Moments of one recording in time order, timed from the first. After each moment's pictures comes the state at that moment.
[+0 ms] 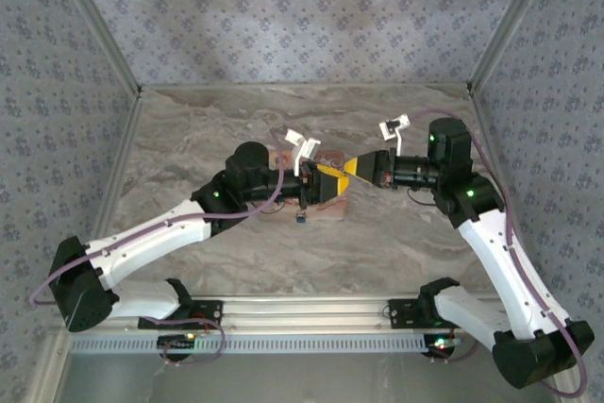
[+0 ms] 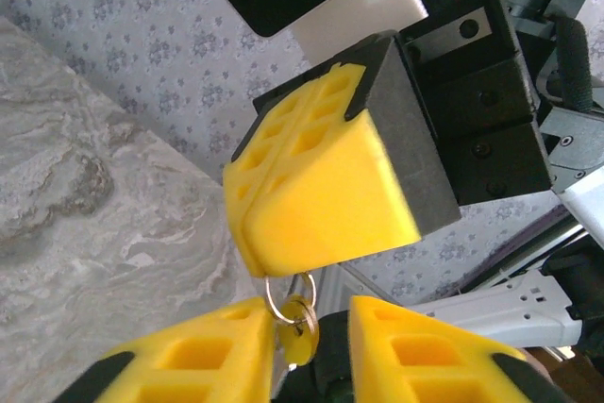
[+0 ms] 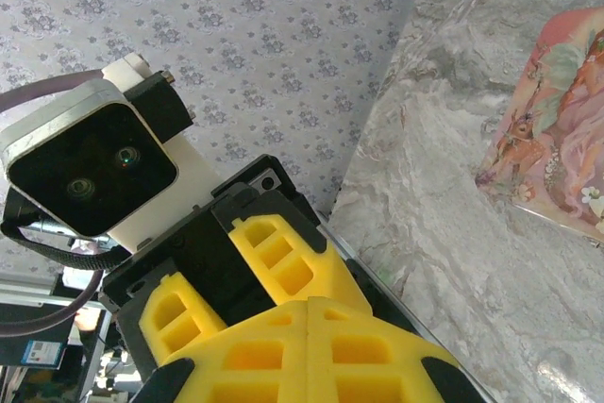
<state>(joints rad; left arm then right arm) -0.94 1.25 1.00 0.17 0.50 -0.64 0.32 0.96 1.06 -0.48 -0.96 0.78</state>
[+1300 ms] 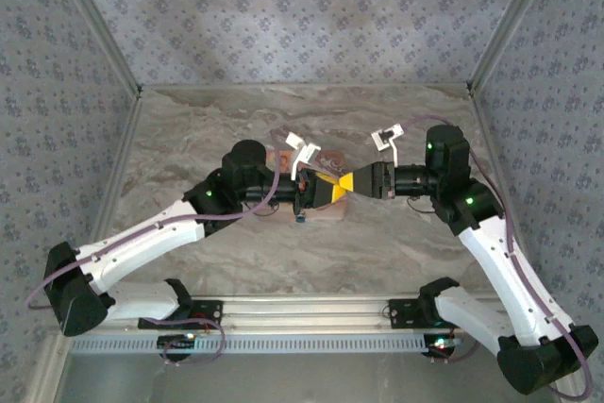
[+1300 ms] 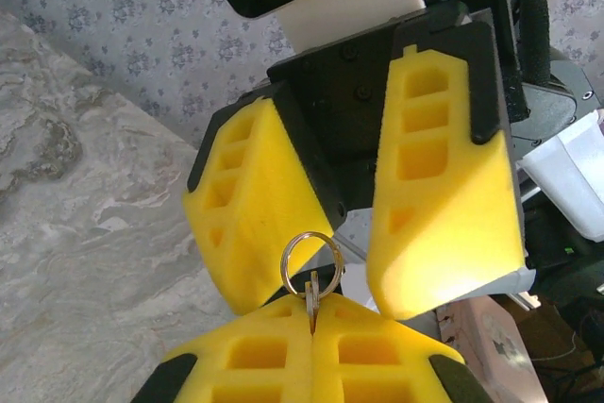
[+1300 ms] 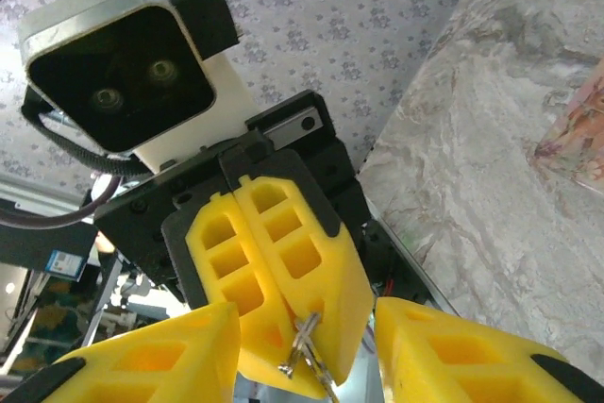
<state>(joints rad) -0.94 1.22 1.04 0.05 0.59 -0.61 0.37 0.92 1.02 -0.45 -1.08 0.69</state>
